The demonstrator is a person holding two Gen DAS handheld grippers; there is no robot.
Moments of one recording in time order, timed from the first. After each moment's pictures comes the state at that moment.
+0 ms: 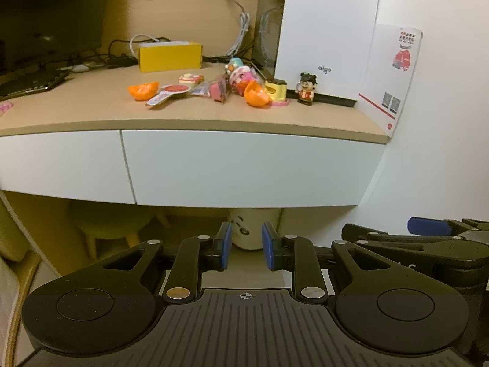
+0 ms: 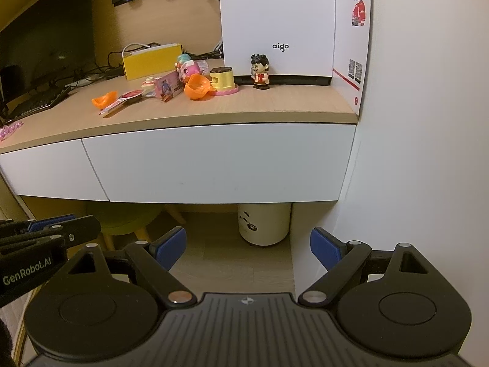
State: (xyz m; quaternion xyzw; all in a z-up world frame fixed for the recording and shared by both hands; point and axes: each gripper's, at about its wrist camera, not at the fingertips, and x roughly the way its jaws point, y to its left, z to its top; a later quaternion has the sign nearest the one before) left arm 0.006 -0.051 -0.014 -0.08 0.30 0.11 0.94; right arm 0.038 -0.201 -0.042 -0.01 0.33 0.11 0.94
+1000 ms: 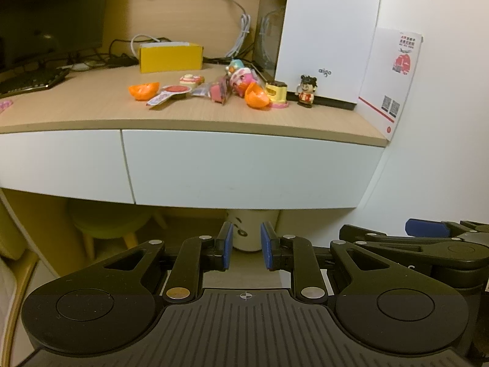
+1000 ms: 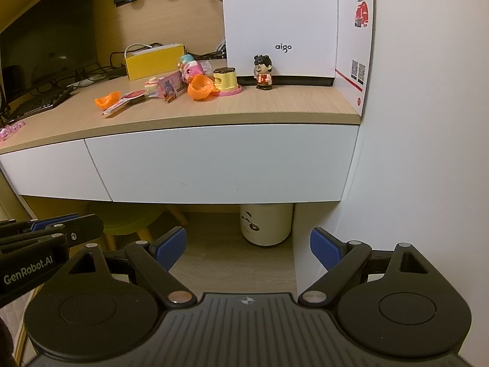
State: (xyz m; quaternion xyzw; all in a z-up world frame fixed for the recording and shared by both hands) left arm 0.007 -0.050 -0.014 -0.09 0.30 0.10 0.94; right arm 0.036 -0.198 -0.040 -0.01 0.33 0.12 0.94
